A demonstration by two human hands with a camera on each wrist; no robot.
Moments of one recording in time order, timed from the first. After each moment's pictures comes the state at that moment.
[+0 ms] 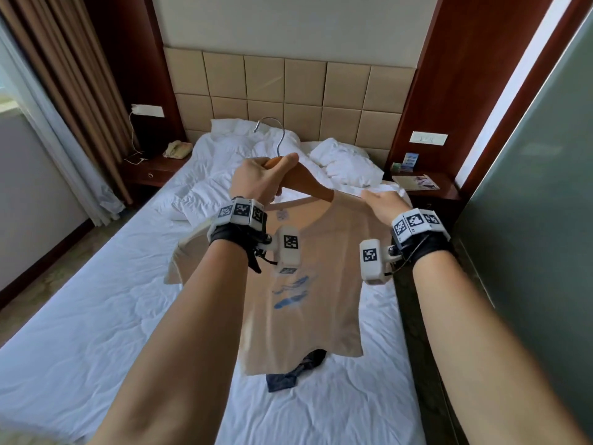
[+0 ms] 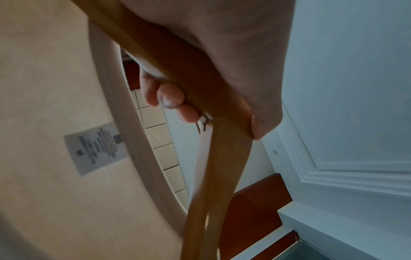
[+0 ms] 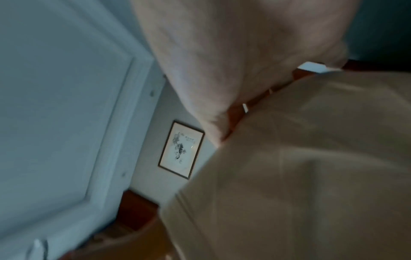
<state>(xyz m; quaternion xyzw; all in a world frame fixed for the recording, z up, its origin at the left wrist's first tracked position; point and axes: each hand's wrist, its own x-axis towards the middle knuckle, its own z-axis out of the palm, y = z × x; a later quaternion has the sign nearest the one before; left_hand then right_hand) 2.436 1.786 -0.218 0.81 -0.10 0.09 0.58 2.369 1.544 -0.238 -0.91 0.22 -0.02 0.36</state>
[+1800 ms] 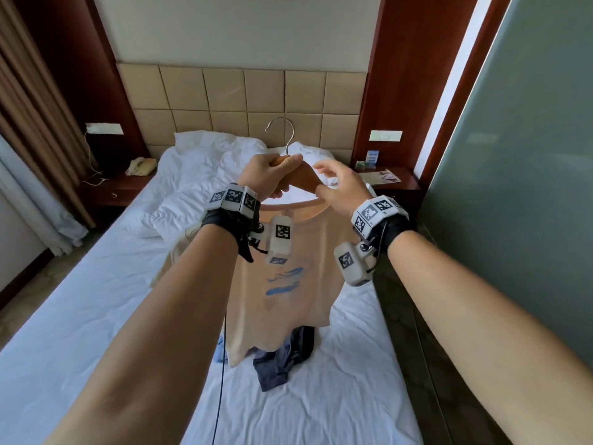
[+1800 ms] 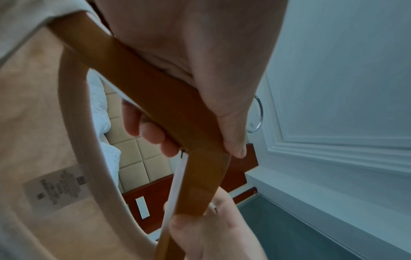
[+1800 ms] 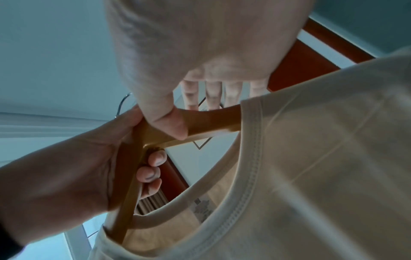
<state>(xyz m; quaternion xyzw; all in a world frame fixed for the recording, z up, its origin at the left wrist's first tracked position) 2.424 1.753 -0.203 0.78 -0.27 -0.05 0.56 2.330 1.588 -0.216 -0.89 0.06 -0.21 0.40</state>
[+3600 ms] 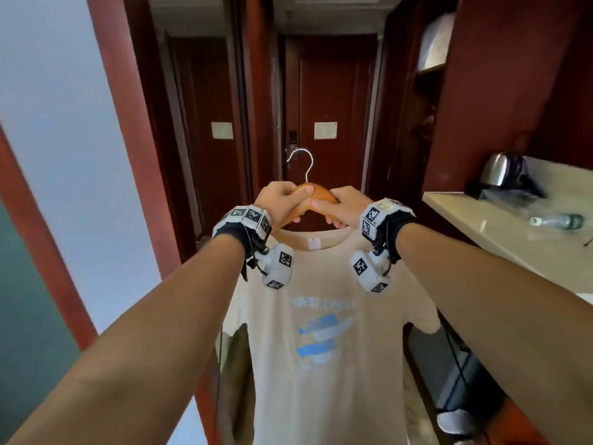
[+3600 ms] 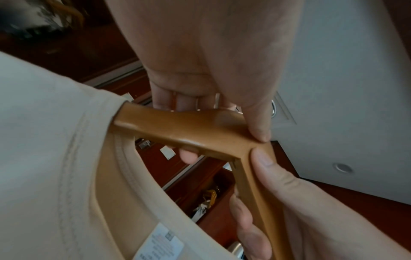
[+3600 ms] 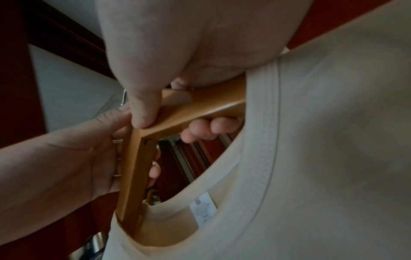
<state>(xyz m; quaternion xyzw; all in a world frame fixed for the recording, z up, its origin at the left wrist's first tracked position) 1.441 0.965 -0.102 0.35 -0.80 -0.33 0.36 1.264 1.047 -0.098 -0.67 0.64 -0.34 0.13</state>
